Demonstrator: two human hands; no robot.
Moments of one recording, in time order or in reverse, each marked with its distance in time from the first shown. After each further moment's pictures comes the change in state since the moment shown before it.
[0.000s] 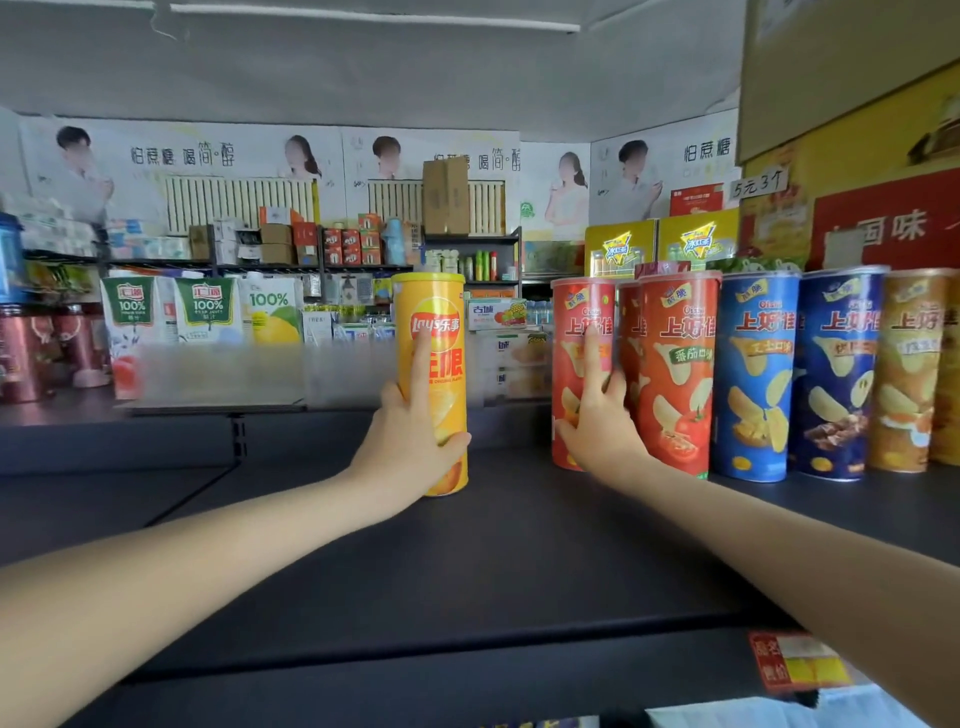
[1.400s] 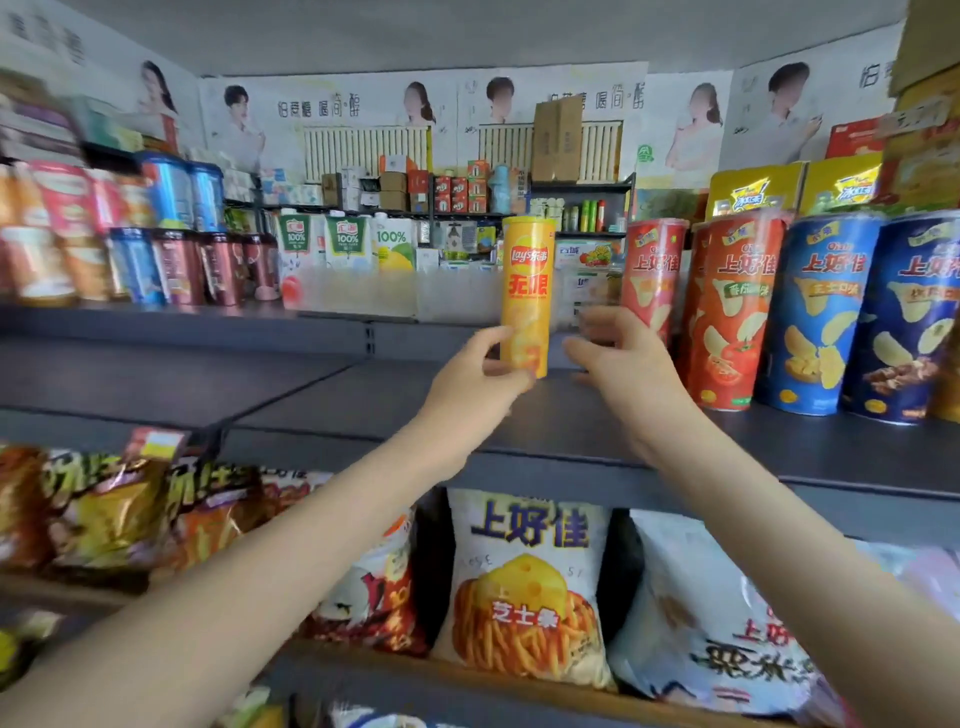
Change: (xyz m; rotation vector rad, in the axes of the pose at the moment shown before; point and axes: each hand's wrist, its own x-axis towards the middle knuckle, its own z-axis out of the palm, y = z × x) left_hand -0.128 0.087 -0.058 -0.632 0.011 -0.377; right_hand -0.124 -0.082 -0.061 0.773 -0.134 0.013
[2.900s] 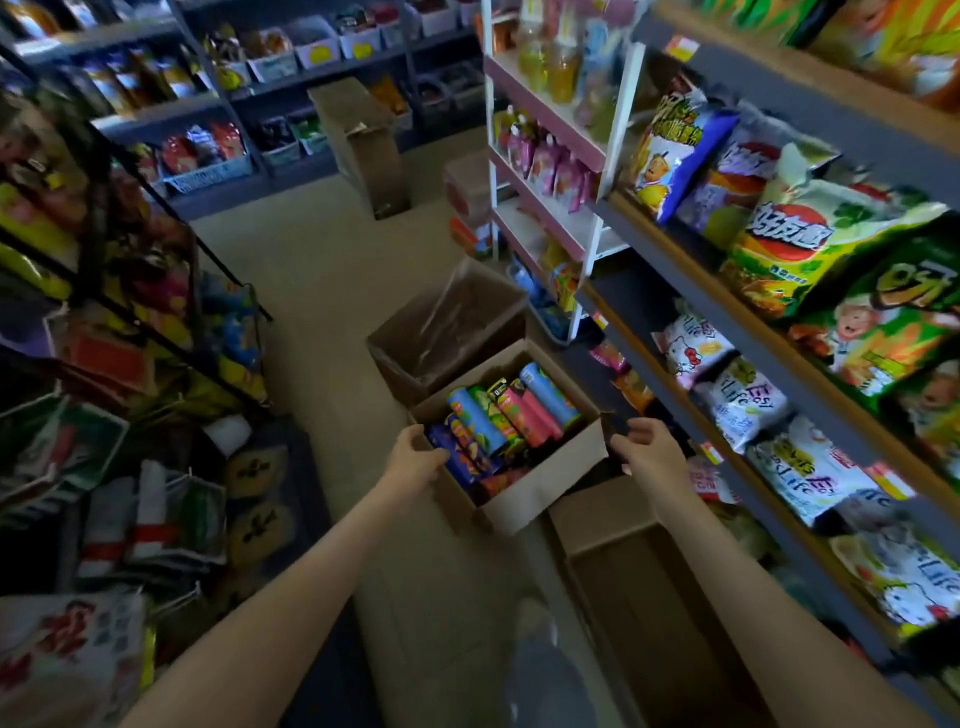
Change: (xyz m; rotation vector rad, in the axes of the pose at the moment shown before) left_hand -0.590 -0.436 -0.644 -0.157 0.986 -1.296; right_hand -0.543 0.099 0.715 -0.186 -1.069 0.725
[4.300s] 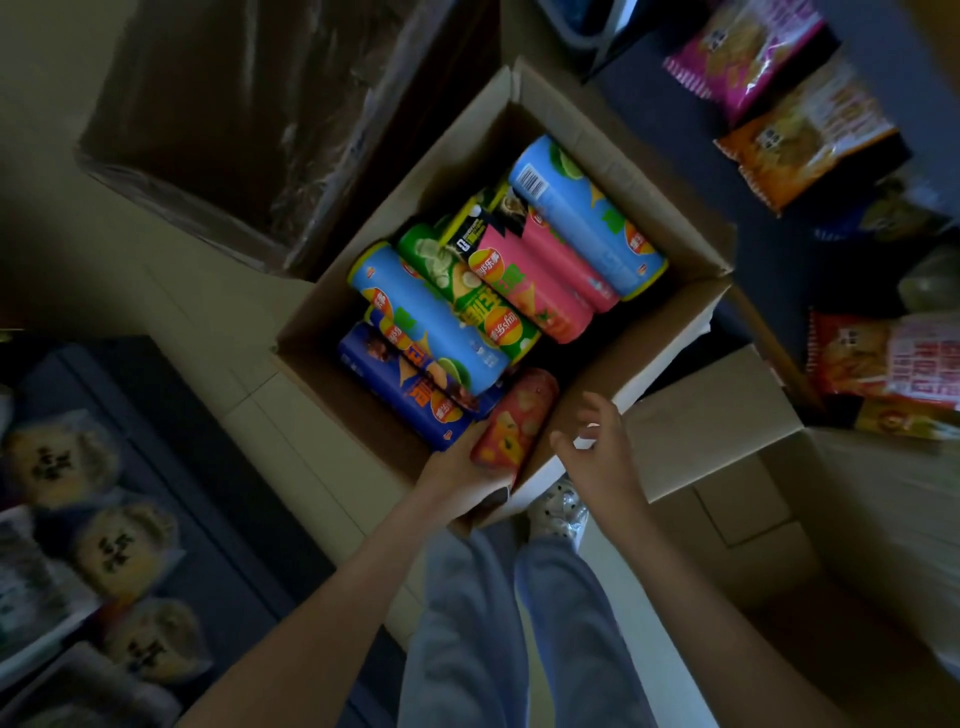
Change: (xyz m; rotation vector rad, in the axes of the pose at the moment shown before) left_hand 0.411 -0.181 0.149 0.713 -0.549 -0.383; right_hand 0.305 0.244 0.252 -0.124 -0.073 0.285
